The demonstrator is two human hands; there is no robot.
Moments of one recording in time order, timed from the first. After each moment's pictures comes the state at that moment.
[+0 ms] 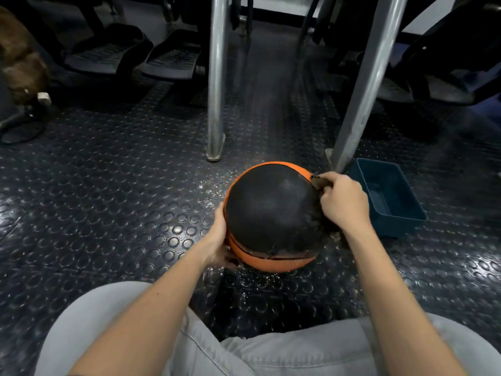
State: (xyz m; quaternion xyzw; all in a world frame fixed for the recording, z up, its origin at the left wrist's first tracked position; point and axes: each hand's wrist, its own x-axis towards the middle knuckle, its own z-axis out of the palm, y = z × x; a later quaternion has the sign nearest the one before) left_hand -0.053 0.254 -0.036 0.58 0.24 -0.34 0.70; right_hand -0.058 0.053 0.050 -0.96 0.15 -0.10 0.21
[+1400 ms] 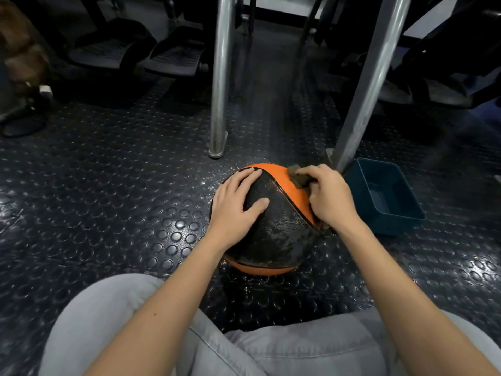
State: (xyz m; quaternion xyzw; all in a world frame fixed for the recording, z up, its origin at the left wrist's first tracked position) left_hand -0.053 0.254 -0.014 0.86 -0.16 0.08 0.48; right_hand -0.053 0.068 0.040 -0.97 -0.02 -0.13 0.21
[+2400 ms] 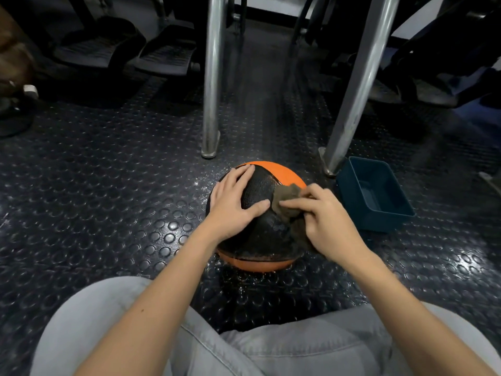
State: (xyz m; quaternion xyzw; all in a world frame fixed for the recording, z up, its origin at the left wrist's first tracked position) left_hand -0.050 0.255 -0.002 0.87 -0.18 0.00 0.46; right_hand -0.109 0.073 0.045 -0.96 -0.09 -0.11 0.22
